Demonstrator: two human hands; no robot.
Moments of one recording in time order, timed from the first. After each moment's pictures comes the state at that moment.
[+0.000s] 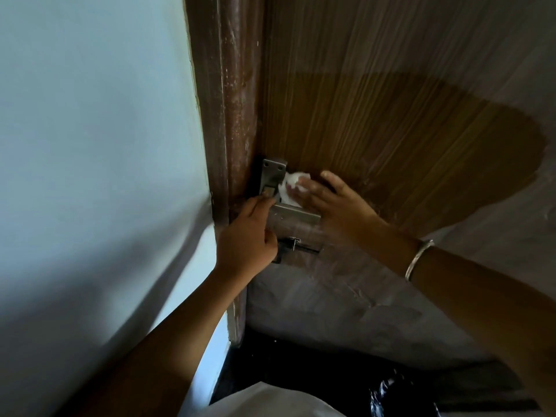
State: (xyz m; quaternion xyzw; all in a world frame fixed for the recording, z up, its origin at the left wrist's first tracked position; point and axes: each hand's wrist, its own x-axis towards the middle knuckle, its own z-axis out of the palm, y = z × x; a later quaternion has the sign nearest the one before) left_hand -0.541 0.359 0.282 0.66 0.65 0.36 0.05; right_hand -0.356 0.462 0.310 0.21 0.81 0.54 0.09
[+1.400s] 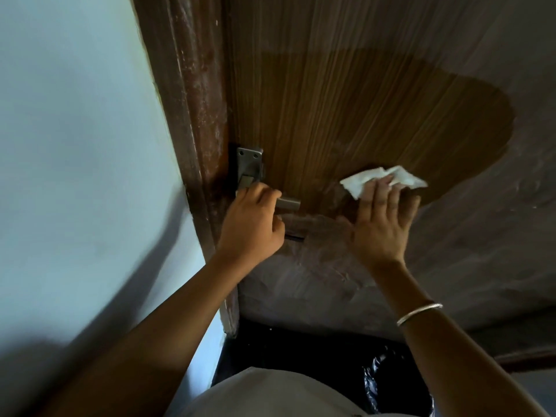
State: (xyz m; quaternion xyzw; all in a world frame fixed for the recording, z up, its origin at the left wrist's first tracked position) left_hand -0.512 0.365 0.301 0.74 0.59 0.33 -0.01; right_hand -0.280 0.423 0.255 0.61 0.70 0.32 -0.18
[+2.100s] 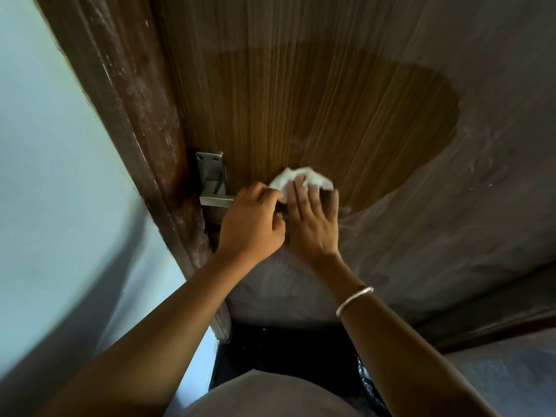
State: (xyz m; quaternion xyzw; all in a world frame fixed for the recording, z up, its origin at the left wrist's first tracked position) left_hand -0.469 0.377 0.313 0.76 0.56 0.33 0.01; right_hand -0.333 0.414 0.248 0.56 0.77 0.25 -0.18
